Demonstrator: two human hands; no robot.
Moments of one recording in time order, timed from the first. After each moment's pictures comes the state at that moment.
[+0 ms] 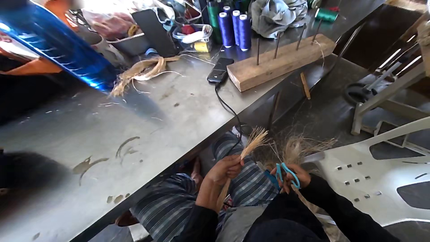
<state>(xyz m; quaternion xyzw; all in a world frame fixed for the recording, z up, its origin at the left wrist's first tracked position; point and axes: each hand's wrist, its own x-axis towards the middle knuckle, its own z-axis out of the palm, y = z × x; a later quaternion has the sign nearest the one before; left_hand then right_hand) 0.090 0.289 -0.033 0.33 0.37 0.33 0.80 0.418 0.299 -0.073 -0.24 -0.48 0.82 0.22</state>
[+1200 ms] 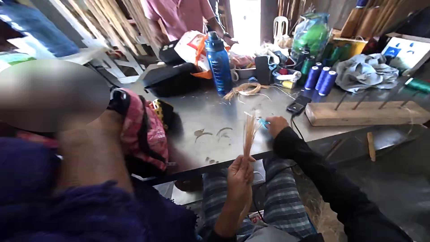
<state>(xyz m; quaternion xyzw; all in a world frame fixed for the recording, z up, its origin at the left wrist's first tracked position) 0.067 0.201 0.057 0.29 0.39 0.80 0.34 0.108 0.415 0.128 -0.36 -0.91 0.22 0.07</state>
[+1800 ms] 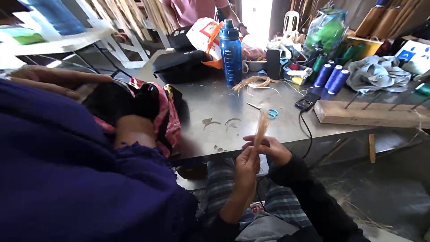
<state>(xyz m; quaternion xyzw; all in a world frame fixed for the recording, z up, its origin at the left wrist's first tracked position) 0.075 0.190 0.074 0.26 0.46 0.78 0.33 0.132 0.313 0.095 -0.07 -0.70 0.70 0.15</state>
